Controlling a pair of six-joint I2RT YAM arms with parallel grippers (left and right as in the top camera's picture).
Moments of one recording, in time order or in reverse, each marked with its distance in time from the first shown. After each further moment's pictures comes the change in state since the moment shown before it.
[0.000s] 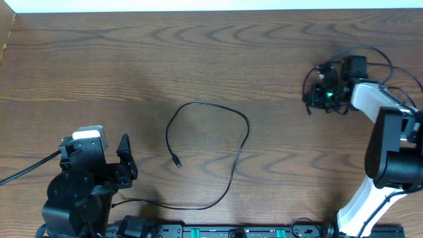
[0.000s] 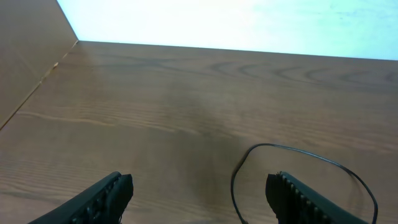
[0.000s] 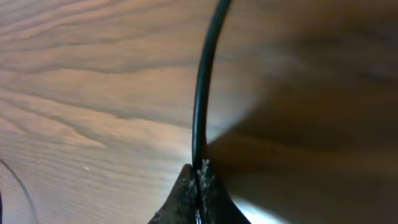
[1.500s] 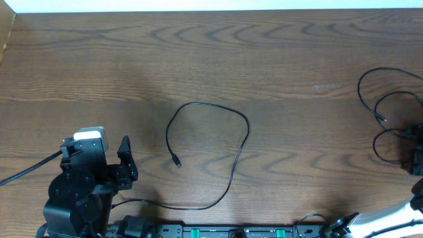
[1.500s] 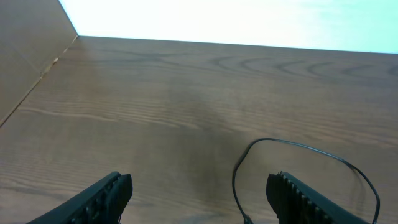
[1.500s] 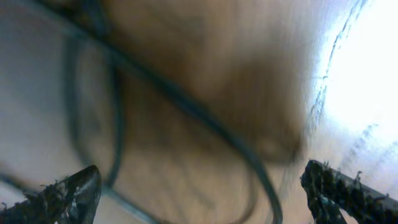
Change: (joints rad) left arm 0.000 0.000 0.000 -0.021 0.000 0.000; right arm -0.732 -0.112 -0.009 -0.290 0.275 0.729
